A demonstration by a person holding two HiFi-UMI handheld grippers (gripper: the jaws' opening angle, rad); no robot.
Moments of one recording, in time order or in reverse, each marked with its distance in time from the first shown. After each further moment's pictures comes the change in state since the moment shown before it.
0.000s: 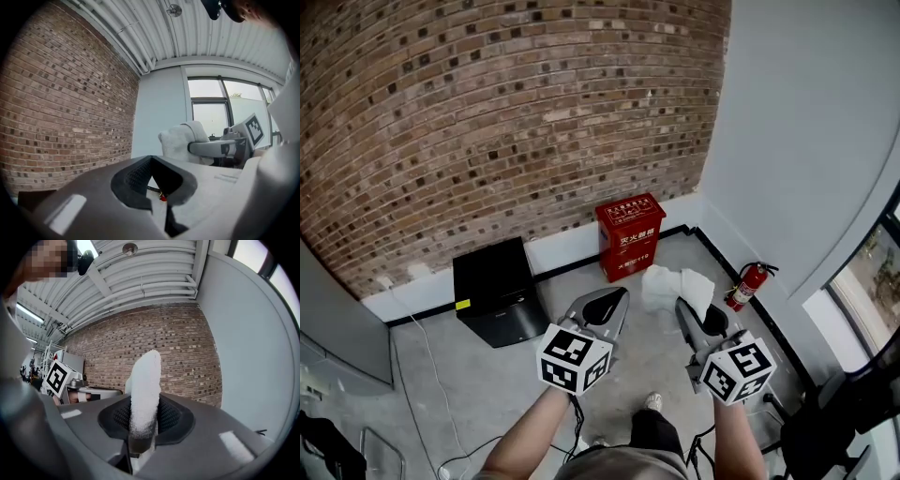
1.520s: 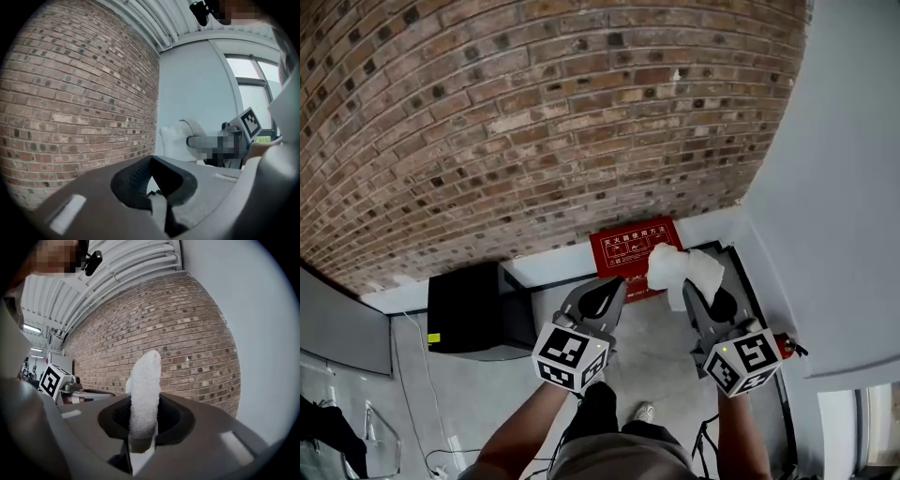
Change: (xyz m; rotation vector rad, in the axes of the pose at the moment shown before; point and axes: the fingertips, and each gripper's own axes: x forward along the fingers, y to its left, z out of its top) left arm 0.428 0.267 -0.023 -0.025 0.064 0.215; right arm 0.384 -0.377 -0.025 0.051 0.058 0.156
